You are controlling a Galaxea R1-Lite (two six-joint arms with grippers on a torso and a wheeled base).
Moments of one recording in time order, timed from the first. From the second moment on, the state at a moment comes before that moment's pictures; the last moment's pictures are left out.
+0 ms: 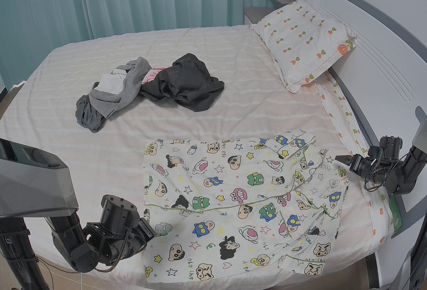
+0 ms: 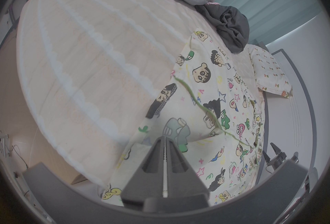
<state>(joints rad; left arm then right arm) -0.49 2.08 -0.27 -0.99 0.17 -1.09 -0.20 2.21 -0.72 -0.97 0.38 0.41</state>
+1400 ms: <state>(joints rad) -0.53 1.91 -0.41 -0.81 0.09 -0.82 -0.20 2.20 -0.72 -0.97 0.38 0.41</state>
